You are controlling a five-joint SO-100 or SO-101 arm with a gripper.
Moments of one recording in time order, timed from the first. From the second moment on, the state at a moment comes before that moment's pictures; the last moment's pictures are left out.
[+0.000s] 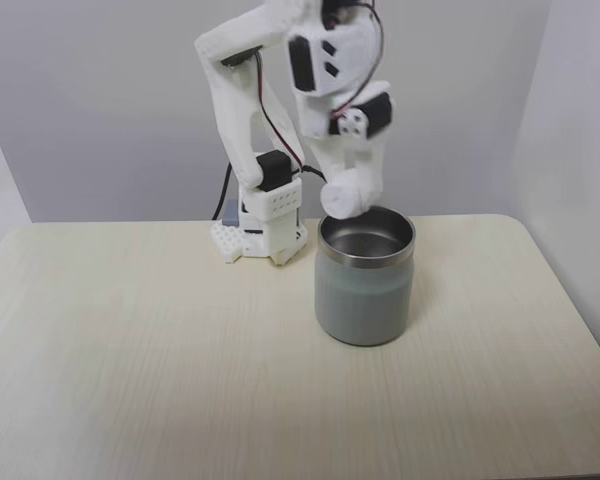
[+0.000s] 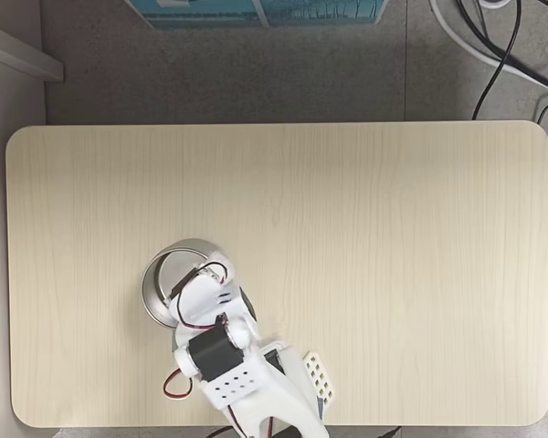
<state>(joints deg) -44.2 58.7 80.4 99.6 -10.3</state>
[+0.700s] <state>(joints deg) -47.6 56.8 75.0 94.7 -10.9</state>
